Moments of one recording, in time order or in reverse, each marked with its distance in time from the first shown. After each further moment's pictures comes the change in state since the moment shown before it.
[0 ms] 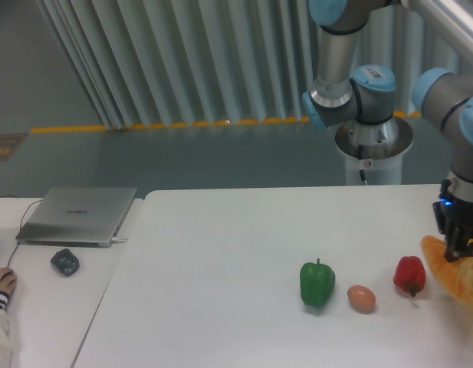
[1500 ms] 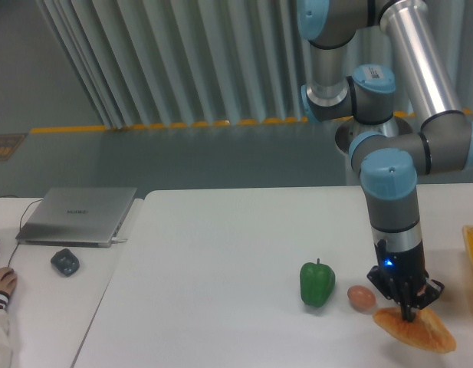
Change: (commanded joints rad) arm -0.166 -0.130 -0.052 0.370 0.150 -0.801
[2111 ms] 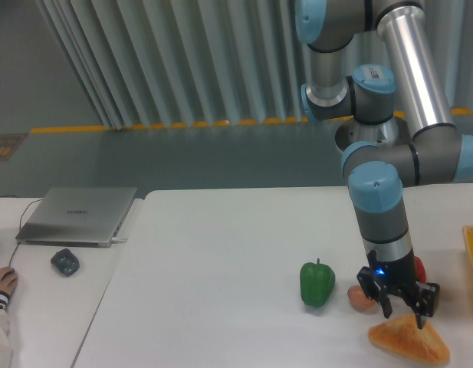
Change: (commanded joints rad) arm -0.005 0.006 -0.032 0.005 0.071 0.203
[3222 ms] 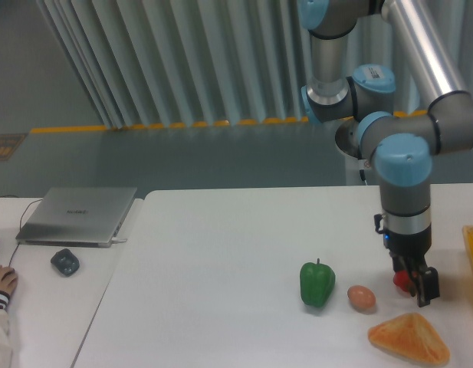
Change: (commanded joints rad) arm 0.098 0.126 -0.025 -0.242 -0.147 0.853
